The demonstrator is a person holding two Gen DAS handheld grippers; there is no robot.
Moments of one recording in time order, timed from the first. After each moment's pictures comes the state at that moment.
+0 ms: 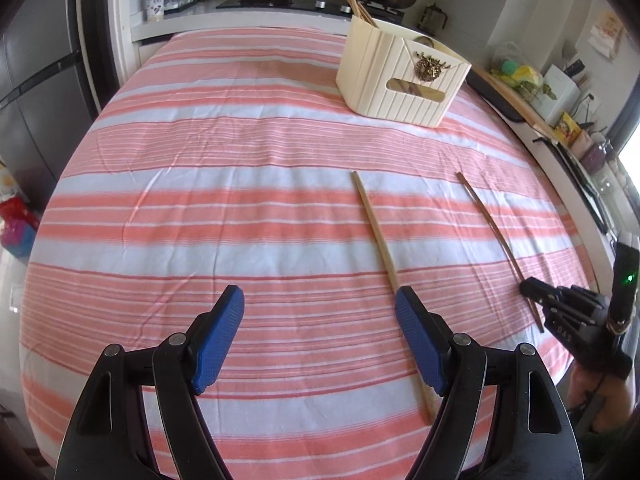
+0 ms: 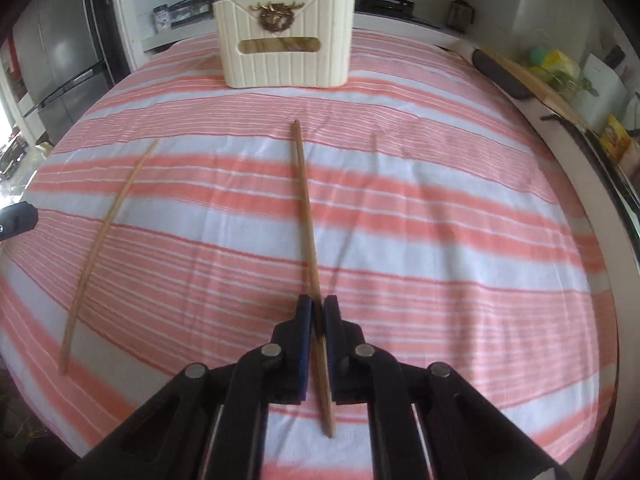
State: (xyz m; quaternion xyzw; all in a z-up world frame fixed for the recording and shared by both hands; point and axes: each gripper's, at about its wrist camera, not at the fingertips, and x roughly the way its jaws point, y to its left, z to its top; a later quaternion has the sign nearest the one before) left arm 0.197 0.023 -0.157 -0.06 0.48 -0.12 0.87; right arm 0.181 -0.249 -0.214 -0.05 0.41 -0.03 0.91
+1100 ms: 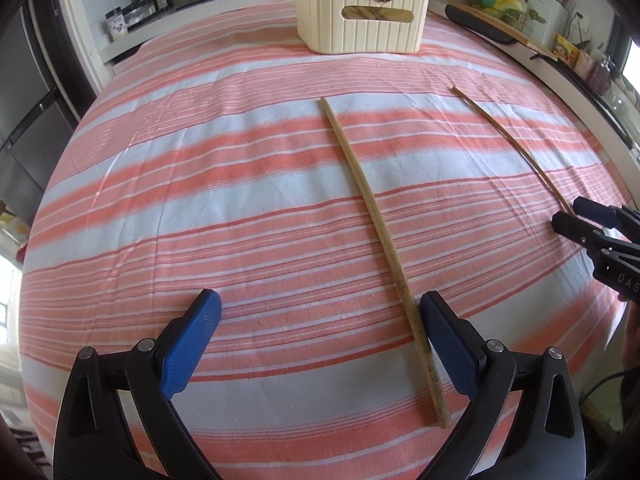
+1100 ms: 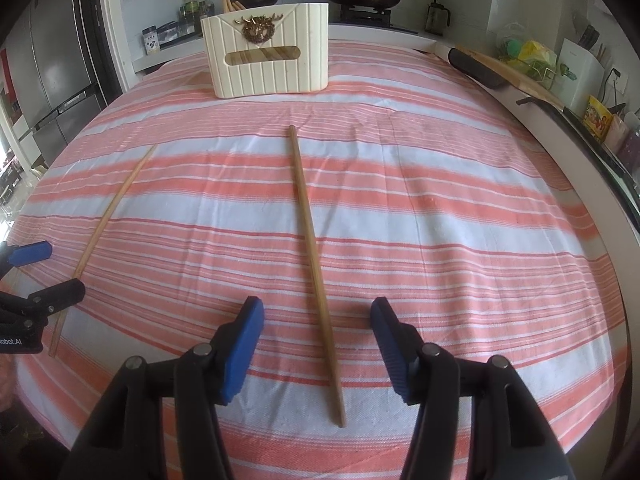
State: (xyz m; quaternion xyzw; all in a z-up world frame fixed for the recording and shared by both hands) left arm 0.178 -0.022 -0.204 0.06 0.50 -0.11 0.86; right arm 0.166 -0.253 -0.226 -0.03 0.38 -0.04 0.92
